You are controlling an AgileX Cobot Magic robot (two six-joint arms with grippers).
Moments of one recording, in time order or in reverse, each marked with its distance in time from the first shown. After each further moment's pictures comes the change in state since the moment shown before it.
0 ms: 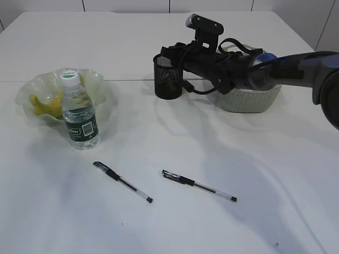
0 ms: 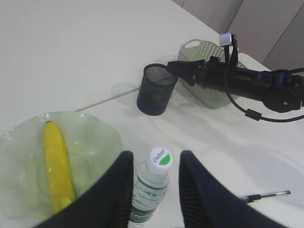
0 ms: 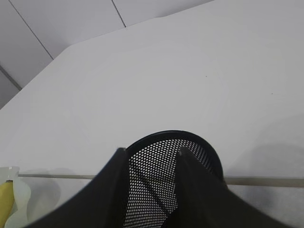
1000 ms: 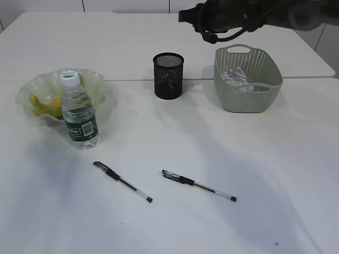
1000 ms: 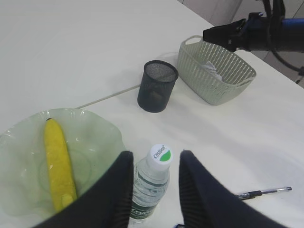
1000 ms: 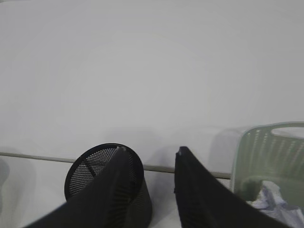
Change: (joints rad) left arm 0.000 0.000 0.000 0.010 0.000 0.000; right arm 0.000 -0.279 -0.003 -0.220 0.531 -0.001
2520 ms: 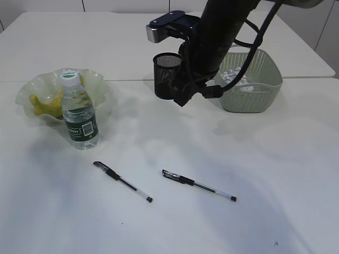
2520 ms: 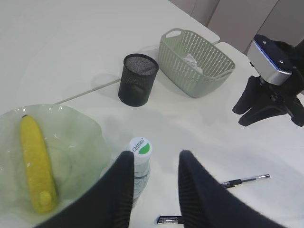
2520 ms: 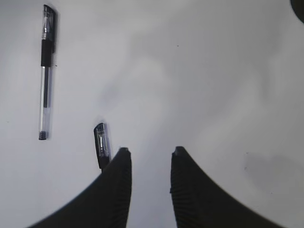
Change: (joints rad) left arm 0.000 0.000 0.000 0.008 0.072 -0.002; right arm 0.108 -0.105 -0.004 0.649 0.926 -1.179
